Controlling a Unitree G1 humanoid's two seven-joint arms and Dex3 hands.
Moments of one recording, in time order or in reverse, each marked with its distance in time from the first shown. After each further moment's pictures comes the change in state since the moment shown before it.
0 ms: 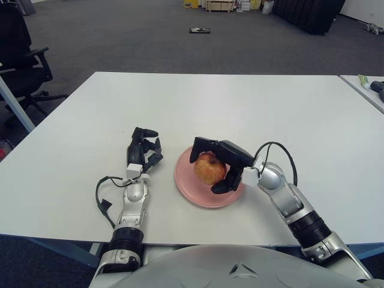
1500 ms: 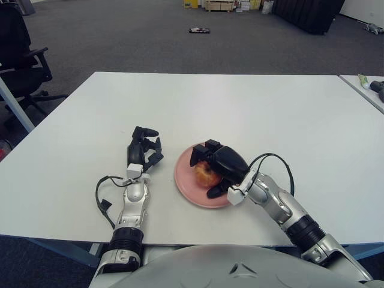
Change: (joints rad) left arm 0.024 -0.003 -0.006 -0.039 0.011 0.066 -0.002; right arm 0.003 -0.023 0.080 0.132 -0.371 -0.119 -0.353
